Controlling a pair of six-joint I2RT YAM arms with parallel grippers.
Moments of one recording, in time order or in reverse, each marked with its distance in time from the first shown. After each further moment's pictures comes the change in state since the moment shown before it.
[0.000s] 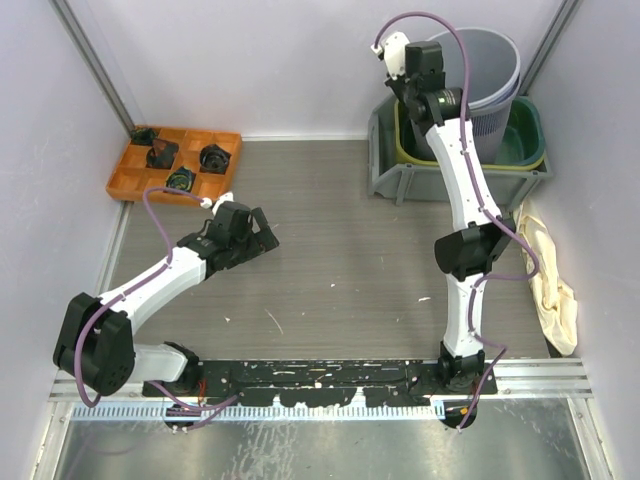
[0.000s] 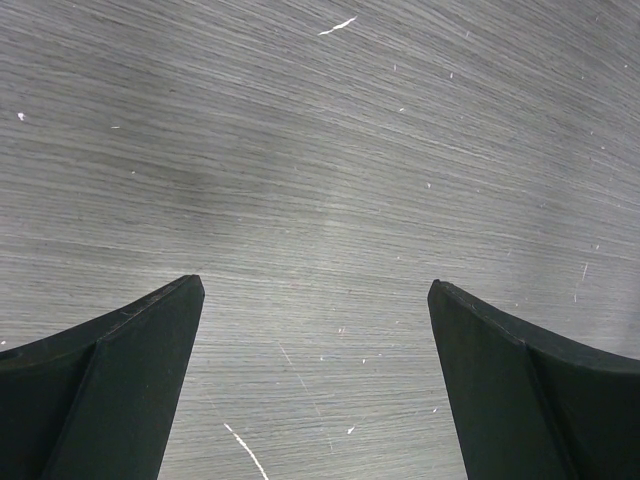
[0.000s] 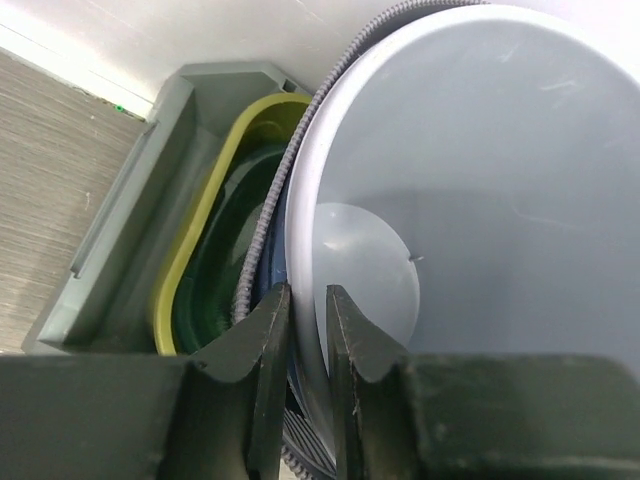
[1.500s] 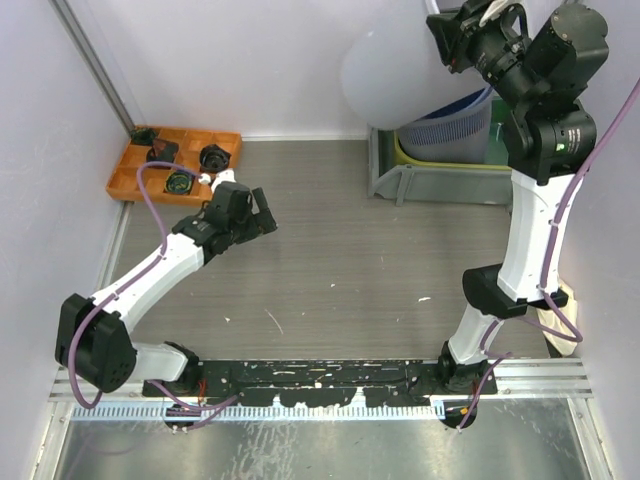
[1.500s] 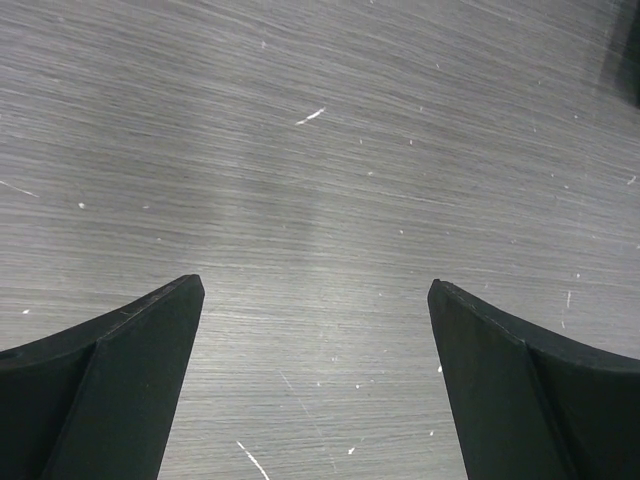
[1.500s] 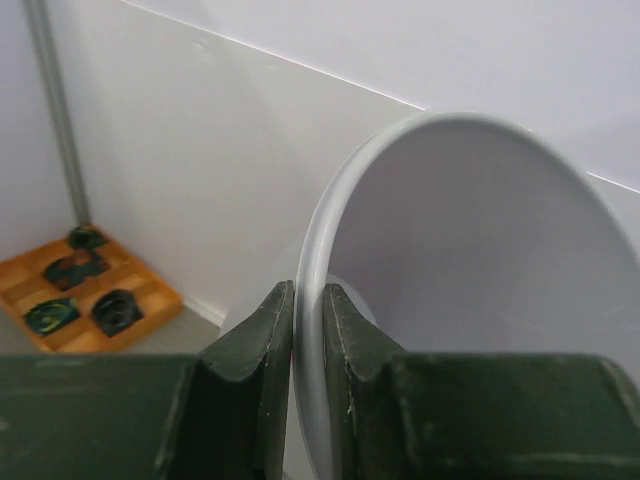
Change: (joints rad) left arm 0.000 0.018 0.179 -0.095 -0.069 0.113; right arm -0.053 -0.336 0.302 0.039 -0.566 0.389
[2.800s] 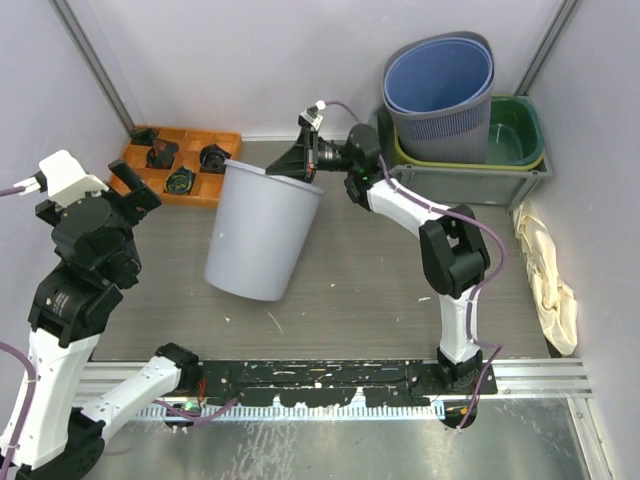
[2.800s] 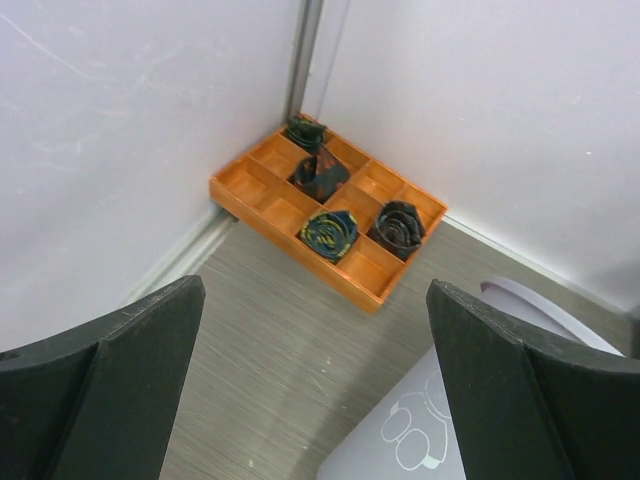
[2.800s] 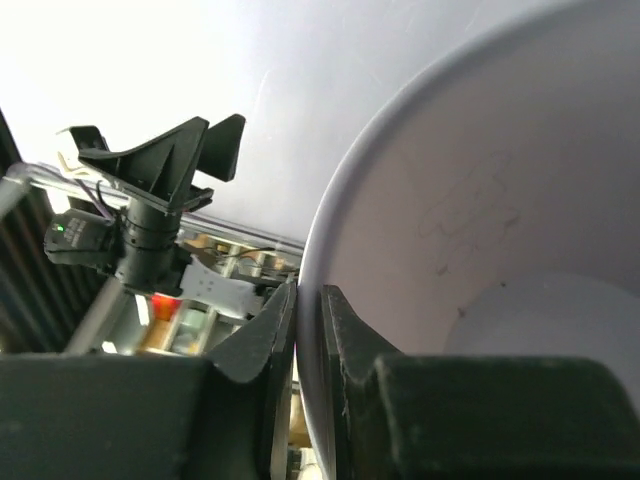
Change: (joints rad) left arm 0.034 -0.511 0.386 -0.254 -0.683 0.390; right arm 0.325 0.216 -1.210 1.472 -0.812 1.619
